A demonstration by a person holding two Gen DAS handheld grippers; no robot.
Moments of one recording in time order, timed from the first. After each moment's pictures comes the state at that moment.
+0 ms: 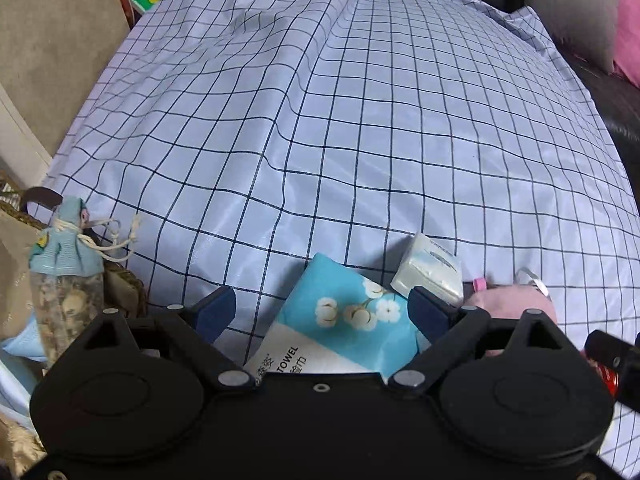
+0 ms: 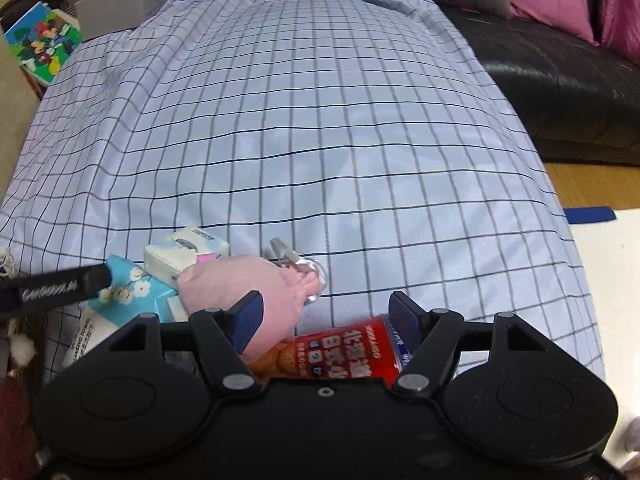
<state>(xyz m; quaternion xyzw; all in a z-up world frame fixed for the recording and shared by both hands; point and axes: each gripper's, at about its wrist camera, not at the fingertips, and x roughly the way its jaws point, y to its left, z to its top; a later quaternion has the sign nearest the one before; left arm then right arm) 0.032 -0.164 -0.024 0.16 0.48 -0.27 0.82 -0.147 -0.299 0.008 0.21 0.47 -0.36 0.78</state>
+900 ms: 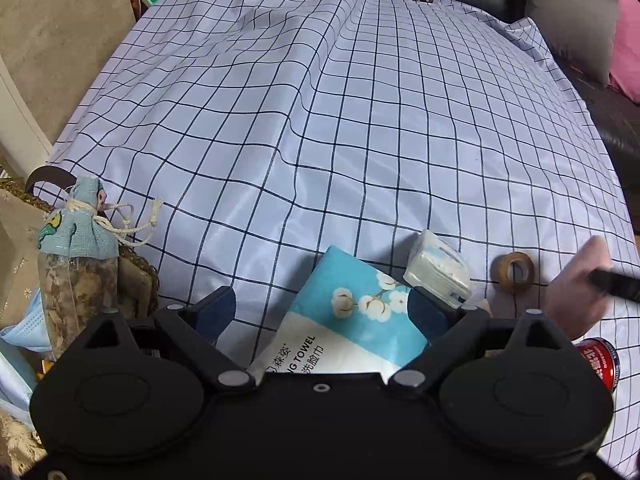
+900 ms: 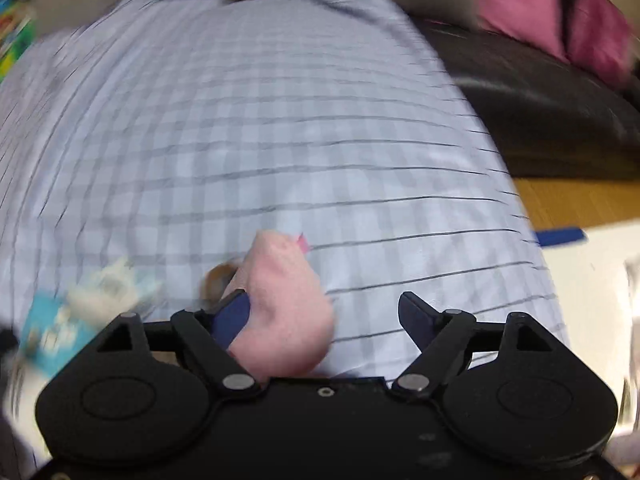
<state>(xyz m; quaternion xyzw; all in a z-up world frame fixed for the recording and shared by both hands) 0.038 -0.146 -0.023 0.14 0.48 -0.28 0.82 -0.135 -0.343 -0.014 0.18 0.46 -0.45 0.75</state>
